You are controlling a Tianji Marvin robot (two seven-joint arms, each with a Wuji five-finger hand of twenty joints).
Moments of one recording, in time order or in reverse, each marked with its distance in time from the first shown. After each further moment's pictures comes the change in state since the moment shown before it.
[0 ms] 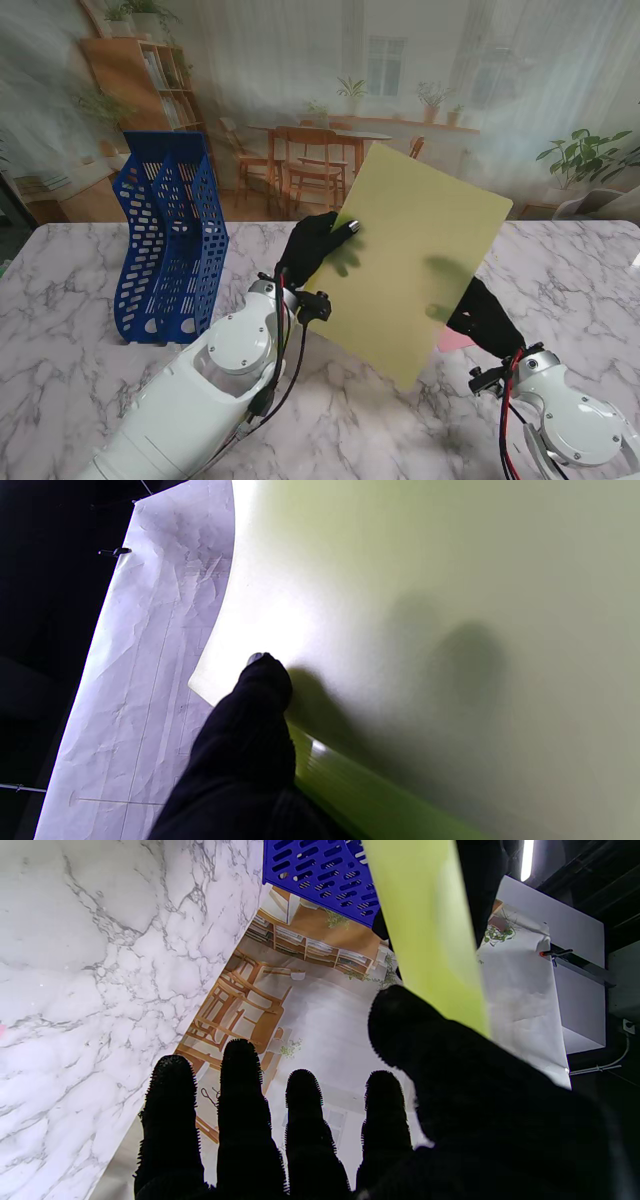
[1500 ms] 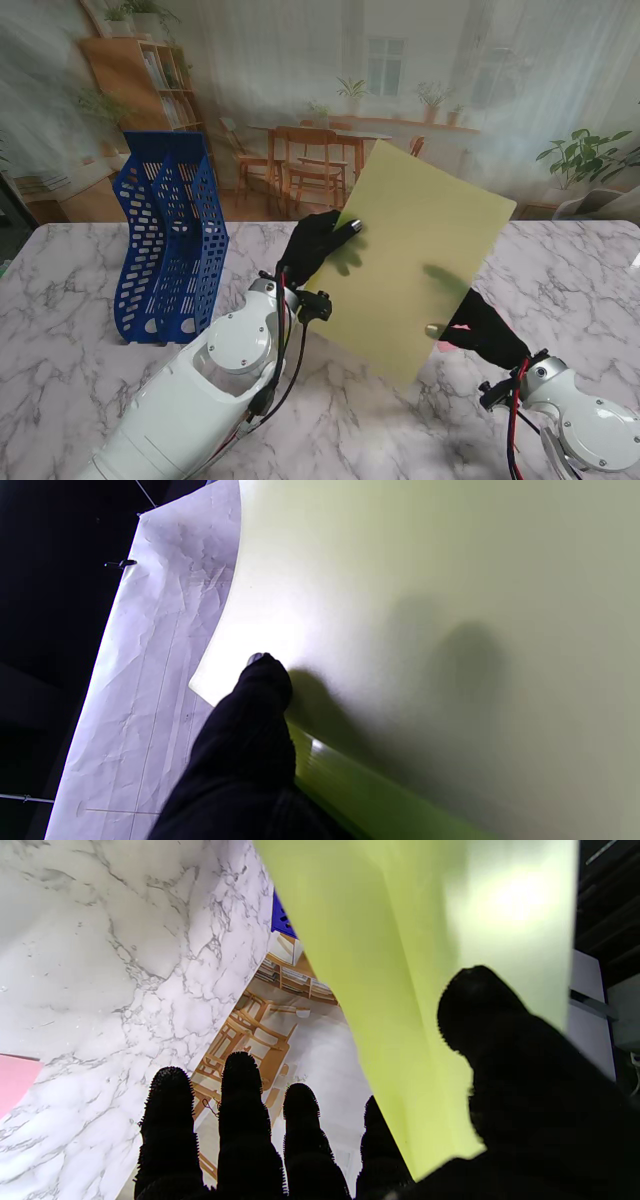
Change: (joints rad) left arm -0.002 0.003 0.000 -0.008 0.018 -0.001 -0.016; right arm -0.030 0.038 0.036 -0.007 0.043 -0.004 0.146; left_hand 0.000 0.000 0.000 0.000 0.000 0.000 0.000 0.003 0.000 0.000 0.001 0.000 0.000 0.000 0.000 0.000 0.000 0.000 0.000 -0.001; right_hand -0.170 -0.037 -0.161 -0.011 -0.102 0.028 -0.117 -0.063 -0.106 0.025 -0.002 -0.012 -0.071 -0.003 -0.049 -0.015 -0.053 -0.003 -0.144 0.026
